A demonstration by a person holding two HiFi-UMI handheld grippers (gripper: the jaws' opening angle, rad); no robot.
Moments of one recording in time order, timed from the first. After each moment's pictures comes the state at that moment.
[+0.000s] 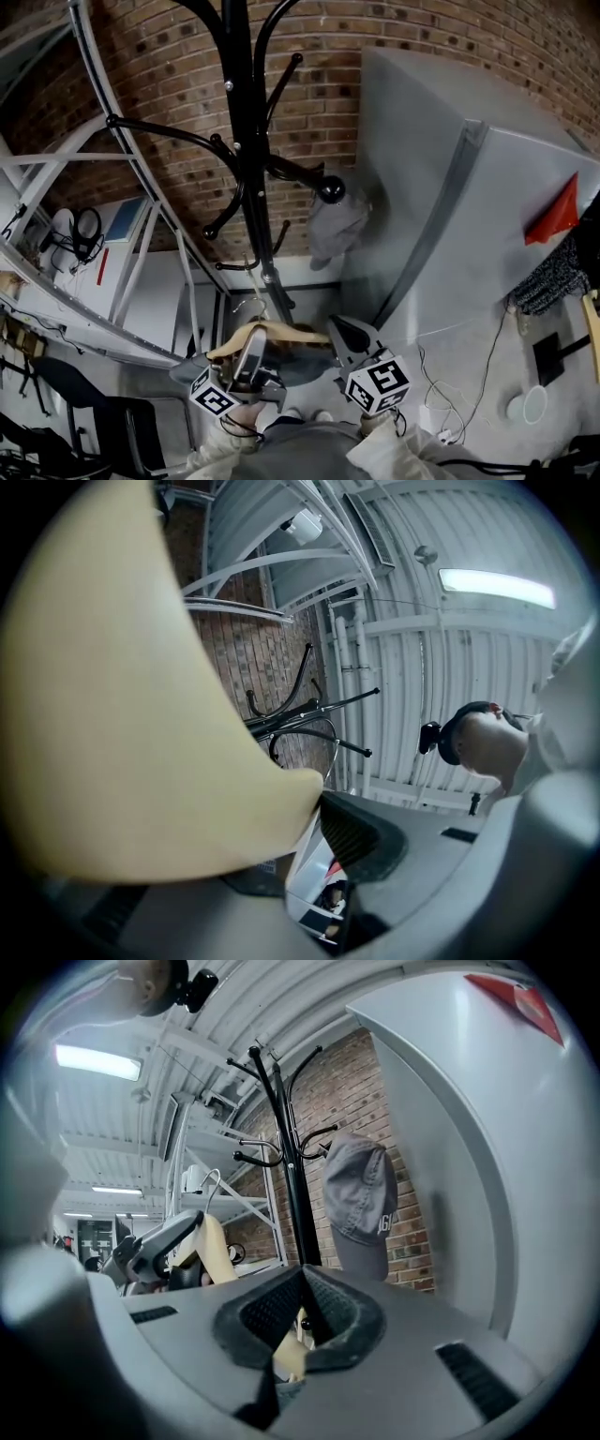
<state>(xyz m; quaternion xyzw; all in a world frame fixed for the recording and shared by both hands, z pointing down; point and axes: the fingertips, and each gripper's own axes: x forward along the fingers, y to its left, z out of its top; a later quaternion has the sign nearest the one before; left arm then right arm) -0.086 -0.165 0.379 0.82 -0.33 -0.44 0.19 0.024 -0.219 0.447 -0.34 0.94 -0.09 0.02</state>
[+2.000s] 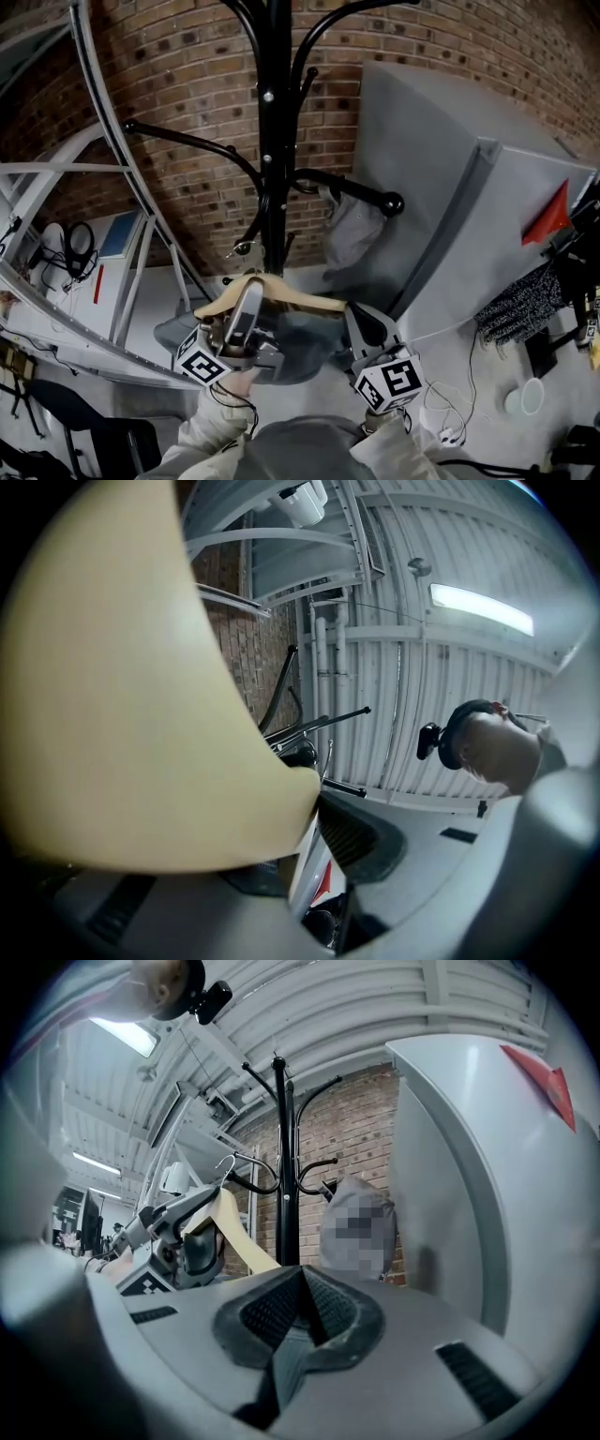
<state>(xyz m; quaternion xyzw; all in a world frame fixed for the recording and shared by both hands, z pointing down) -0.134 -0.213 0.280 0.85 -0.25 -0.45 0.12 0.010 -0.235 0.387 -0.43 0.90 -0.01 0.05</state>
